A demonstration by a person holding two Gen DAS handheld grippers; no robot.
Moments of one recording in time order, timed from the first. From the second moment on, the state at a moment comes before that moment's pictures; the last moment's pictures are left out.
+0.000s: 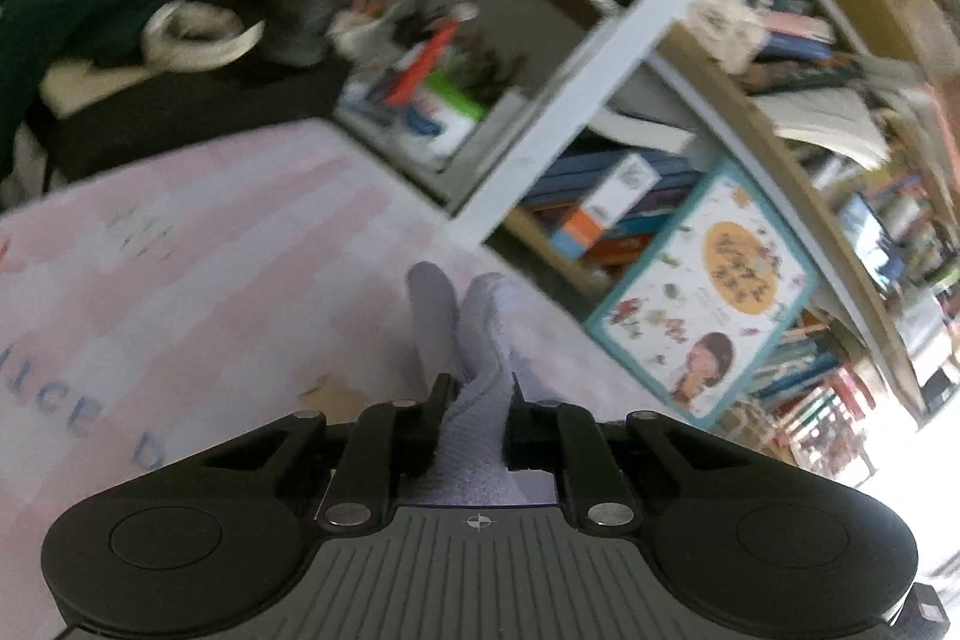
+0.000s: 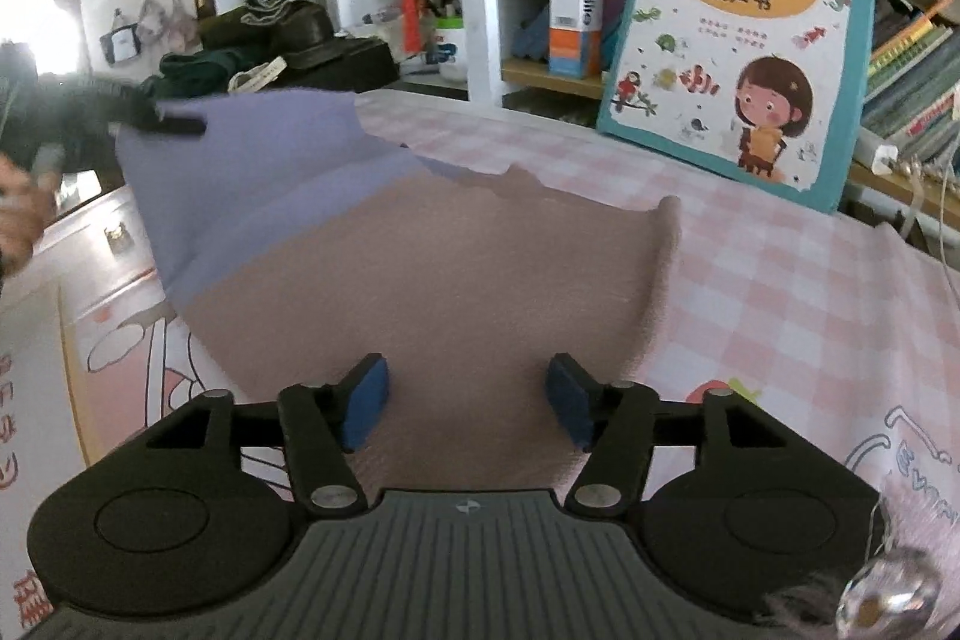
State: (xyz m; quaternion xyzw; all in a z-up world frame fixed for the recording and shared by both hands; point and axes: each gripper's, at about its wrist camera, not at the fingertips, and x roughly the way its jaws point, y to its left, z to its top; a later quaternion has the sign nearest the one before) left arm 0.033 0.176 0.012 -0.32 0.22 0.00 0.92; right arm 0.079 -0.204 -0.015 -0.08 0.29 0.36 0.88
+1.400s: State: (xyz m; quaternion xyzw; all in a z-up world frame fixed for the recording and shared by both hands) left arm 0.012 0.128 0.023 -0.20 0.28 0.08 0.94; right arm 0.078 -0.214 -0.021 -0.05 0.27 0.38 0.88
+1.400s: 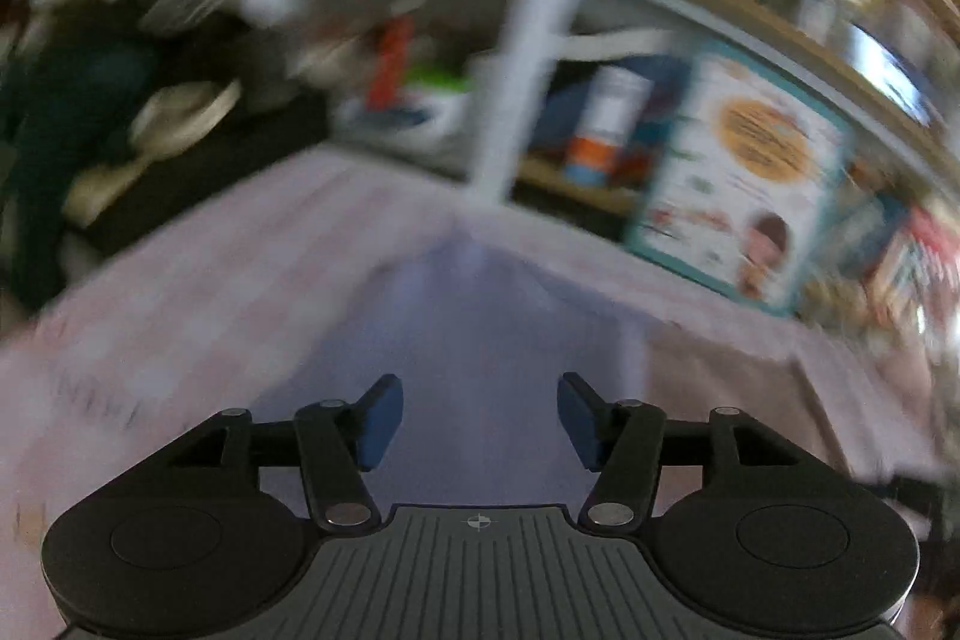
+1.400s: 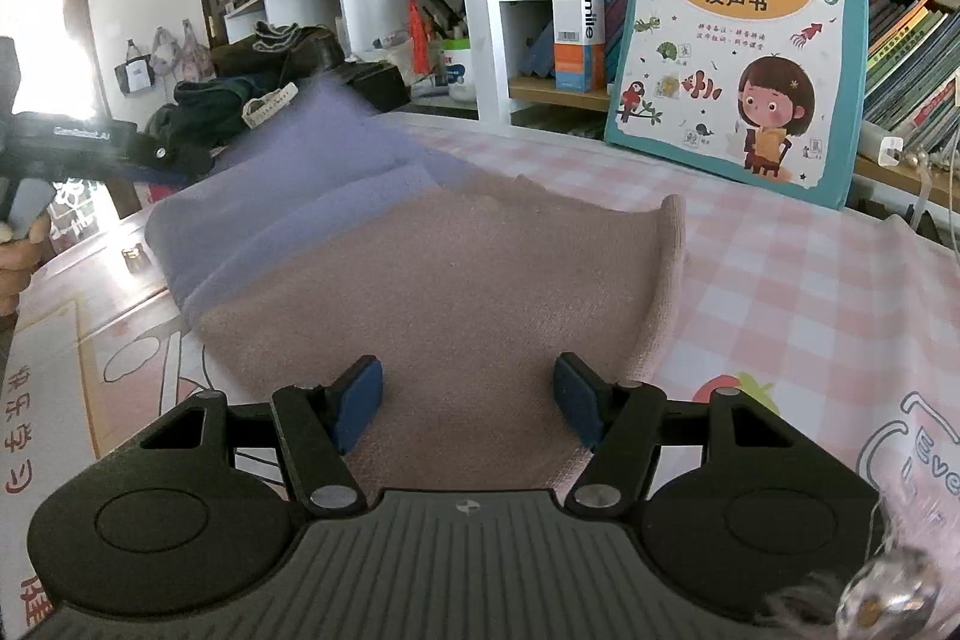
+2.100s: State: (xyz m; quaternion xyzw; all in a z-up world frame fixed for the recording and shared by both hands) left arm -0.024 0.207 -0.041 -0.57 0.26 0.11 0.77; right arm 0.078 -0.215 -0.022 -0.04 0.28 0.38 0.88
